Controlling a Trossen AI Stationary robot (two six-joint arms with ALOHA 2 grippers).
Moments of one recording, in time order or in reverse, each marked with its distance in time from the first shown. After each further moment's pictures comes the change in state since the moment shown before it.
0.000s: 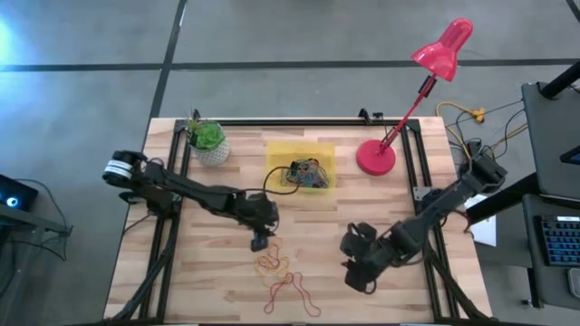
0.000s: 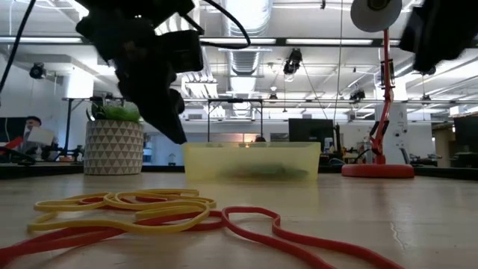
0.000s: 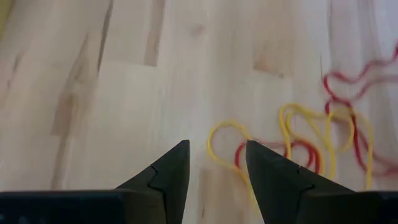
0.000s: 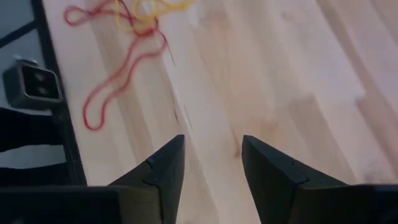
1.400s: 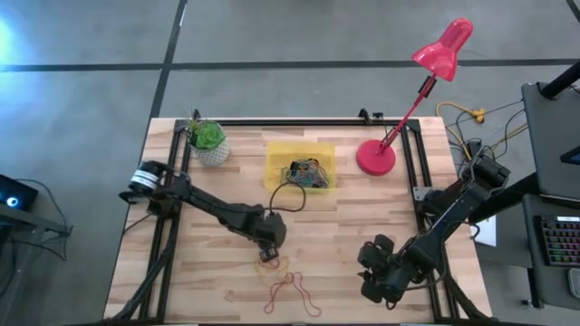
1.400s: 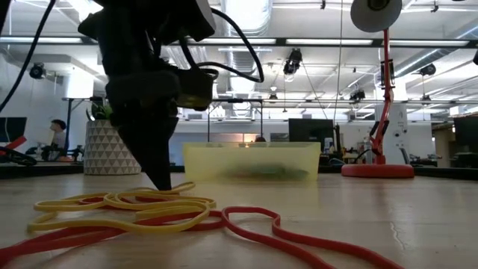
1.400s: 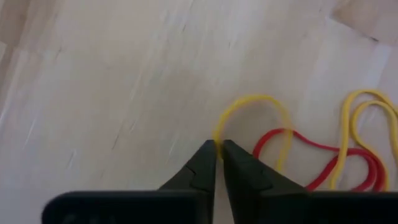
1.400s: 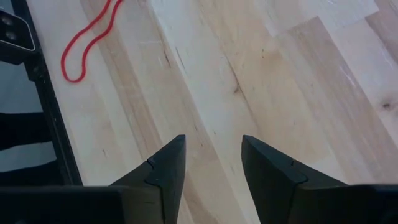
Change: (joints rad) left arm -0.093 0.296 0.182 -0.247 -0.135 -0.312; right arm 0.204 -0.003 -0.117 0.004 0.084 0.264
